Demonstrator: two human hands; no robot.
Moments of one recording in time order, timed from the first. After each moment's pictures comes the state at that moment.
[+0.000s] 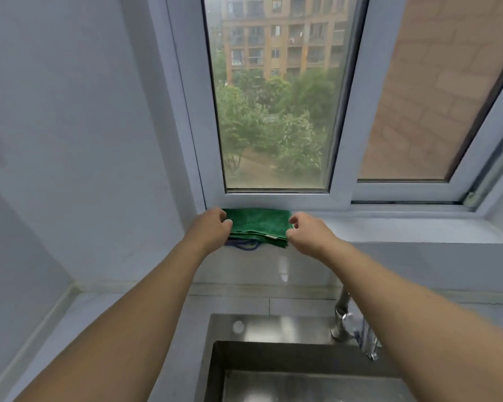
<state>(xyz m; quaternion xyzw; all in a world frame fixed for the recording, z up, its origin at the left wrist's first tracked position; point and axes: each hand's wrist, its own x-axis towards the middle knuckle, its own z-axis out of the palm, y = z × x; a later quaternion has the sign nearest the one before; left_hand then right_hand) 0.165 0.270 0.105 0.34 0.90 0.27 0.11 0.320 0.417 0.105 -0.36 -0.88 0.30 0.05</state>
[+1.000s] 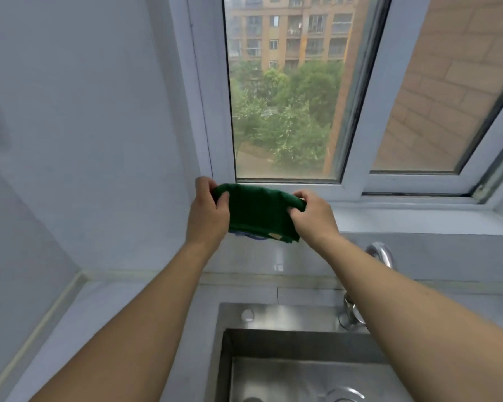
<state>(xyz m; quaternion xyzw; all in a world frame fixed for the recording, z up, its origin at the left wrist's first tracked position) 0.152 0.256 0.104 0.33 0.78 0.53 -0.02 0.283 0.398 0.103 -0.36 -0.82 0.36 0.26</state>
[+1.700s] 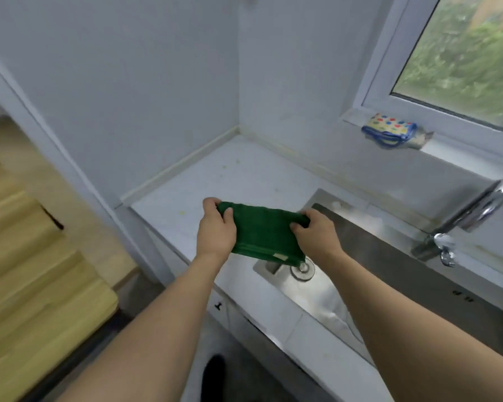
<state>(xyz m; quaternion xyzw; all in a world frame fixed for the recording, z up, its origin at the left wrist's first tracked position) 0.412 -0.062 -0.019 -0.07 0.85 0.52 -0.02 0.449 0.121 -0.002 -0.18 -0.88 0.43 0.01</state>
